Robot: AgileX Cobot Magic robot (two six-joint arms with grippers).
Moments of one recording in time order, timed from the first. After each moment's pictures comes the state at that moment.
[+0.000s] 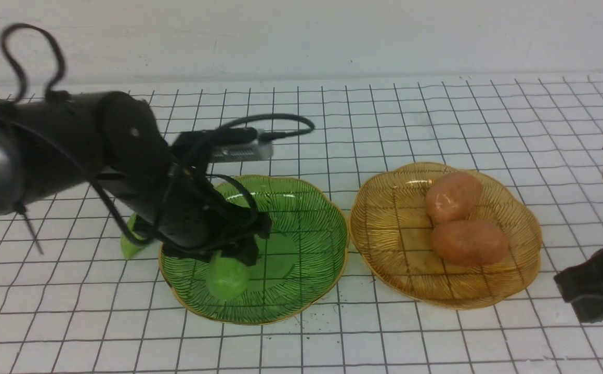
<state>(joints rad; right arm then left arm) 0.26 1.20 -0.96 0.13 1.23 0.05 -0.40 1.71 -1.18 -0.24 0.75 -0.07</state>
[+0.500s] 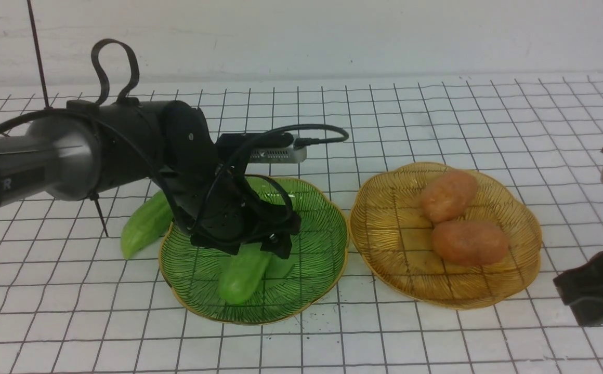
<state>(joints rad) 0.26 1.20 -0.96 0.14 1.23 0.04 -0.42 1.82 -1.28 -0.24 0.74 -0.04</state>
